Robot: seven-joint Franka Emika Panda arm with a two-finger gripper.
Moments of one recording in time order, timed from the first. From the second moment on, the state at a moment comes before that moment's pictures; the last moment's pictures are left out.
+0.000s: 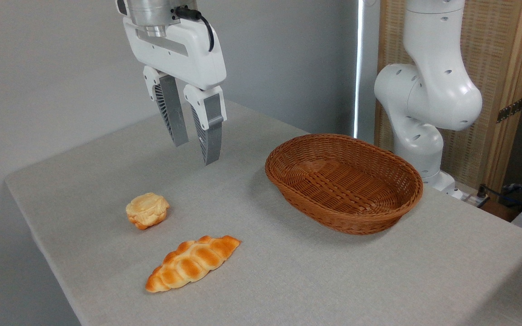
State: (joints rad) arm -0.09 0.00 0.00 -1.56 -0.02 1.59 0.67
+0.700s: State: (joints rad) arm -0.09 0.00 0.01 -1.57 -0.02 1.59 0.67
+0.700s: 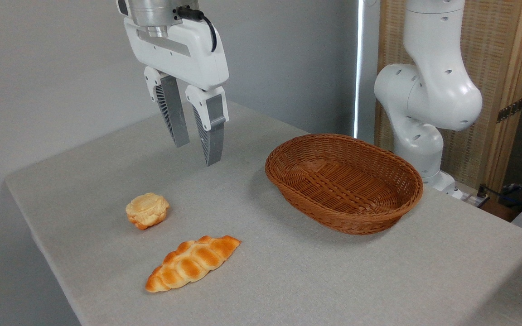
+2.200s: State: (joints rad) arm -0.12 0.21 -0.25 -1.73 -0.02 2.02 0.60
